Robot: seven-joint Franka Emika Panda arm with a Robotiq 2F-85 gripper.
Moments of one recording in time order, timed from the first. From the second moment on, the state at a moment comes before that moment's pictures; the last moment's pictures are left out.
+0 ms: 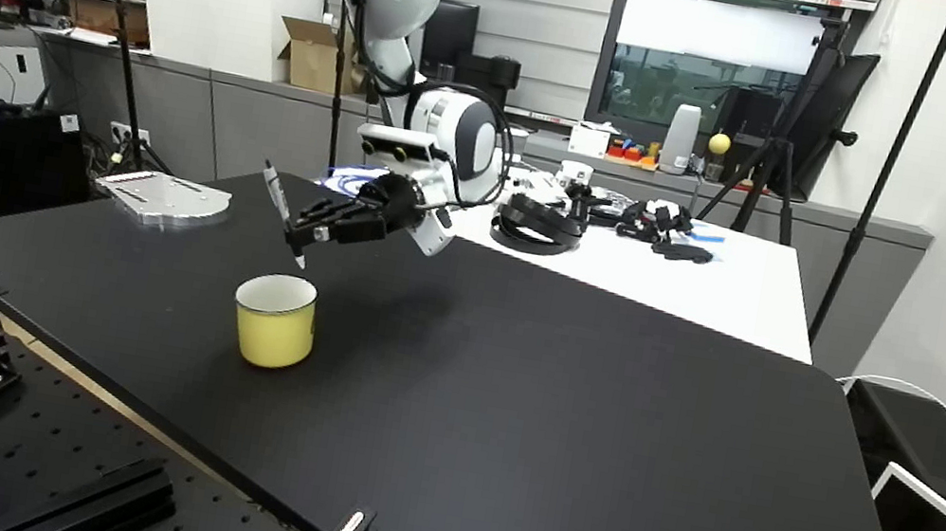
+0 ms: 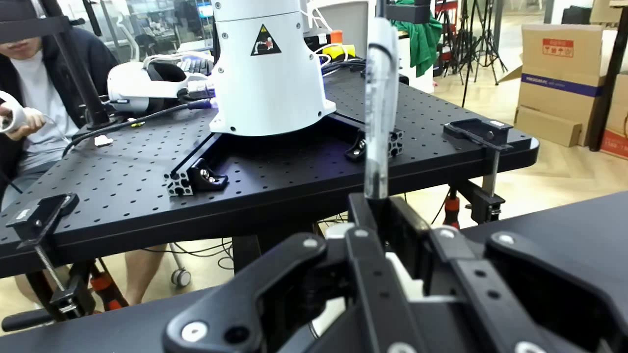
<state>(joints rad) -0.04 1.11 -0.06 -1.27 0.18 0.94 0.19</state>
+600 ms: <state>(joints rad) -0.04 1.19 -0.06 -1.27 0.18 0.94 0.19</state>
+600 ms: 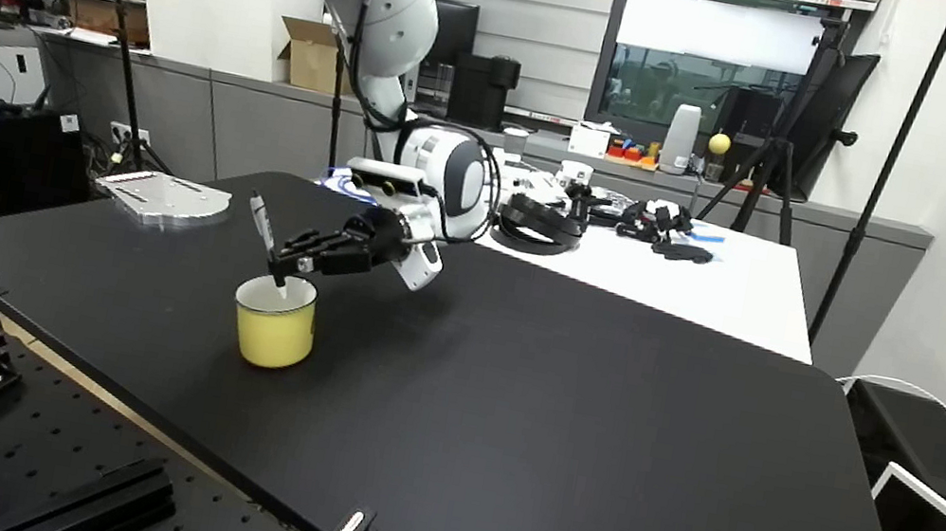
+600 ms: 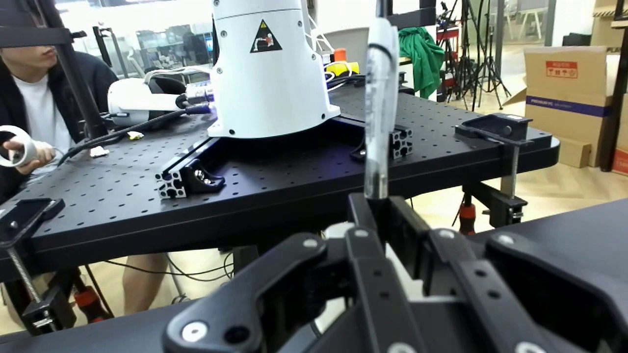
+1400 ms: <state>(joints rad) -0.04 1.23 -0.06 -1.26 0.18 0.95 0.19</state>
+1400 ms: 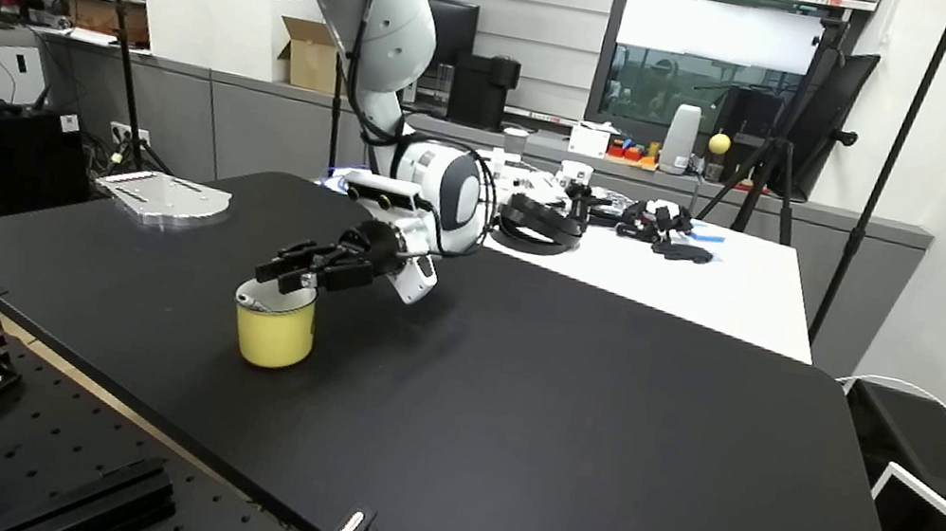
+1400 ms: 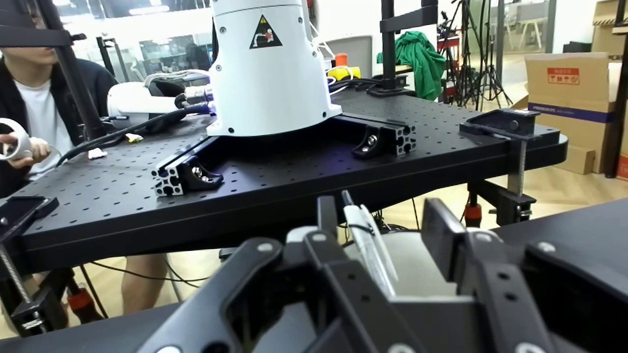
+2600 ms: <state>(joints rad) -0.04 1.13 -0.06 -1.24 0.18 0.95 0.12</state>
